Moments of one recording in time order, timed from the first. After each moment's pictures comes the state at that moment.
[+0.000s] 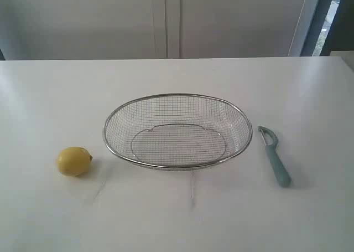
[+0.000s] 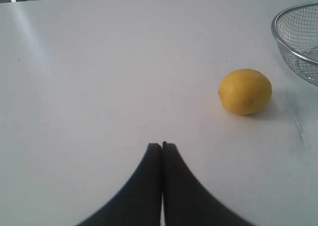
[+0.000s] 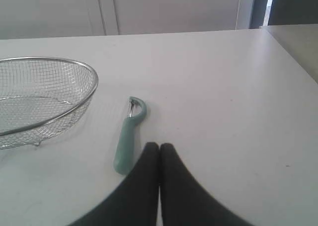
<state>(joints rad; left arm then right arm) -0.04 0.01 0.02 -0.16 0.39 0.18 0.07 0.01 0.00 0.00 0.32 0.07</state>
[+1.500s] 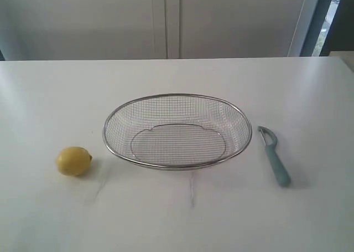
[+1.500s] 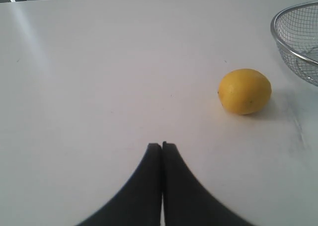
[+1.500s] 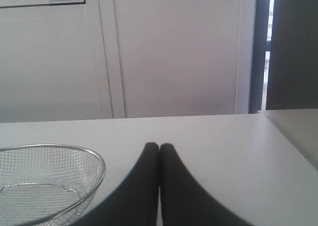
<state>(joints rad) -0.04 0.01 0.02 -0.16 0.39 0.18 0.07 0.01 0.00 0.00 0.02 0.07</state>
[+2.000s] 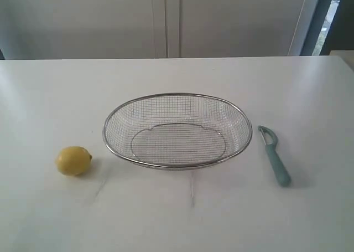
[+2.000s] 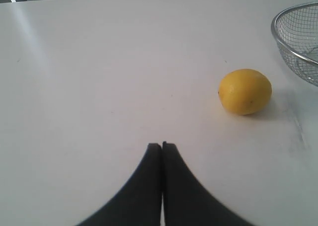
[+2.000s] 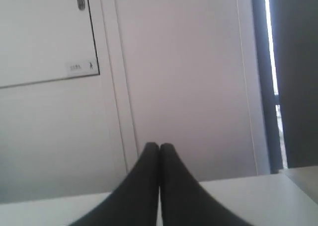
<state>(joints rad) -0.04 0.01 0.02 -0.16 0.39 0.18 0.07 0.01 0.00 0.00 -0.22 0.16</state>
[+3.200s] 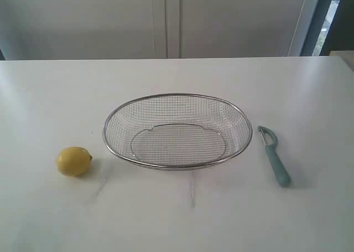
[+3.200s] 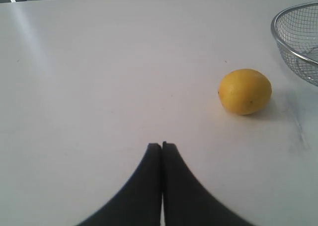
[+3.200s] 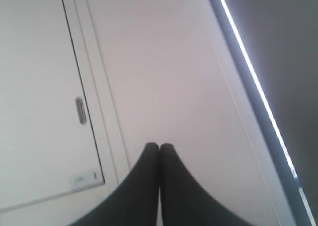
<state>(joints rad) -0.04 0.01 0.02 -0.16 0.39 0.18 0.07 0.49 -0.45 0.20 -0.49 0.10</state>
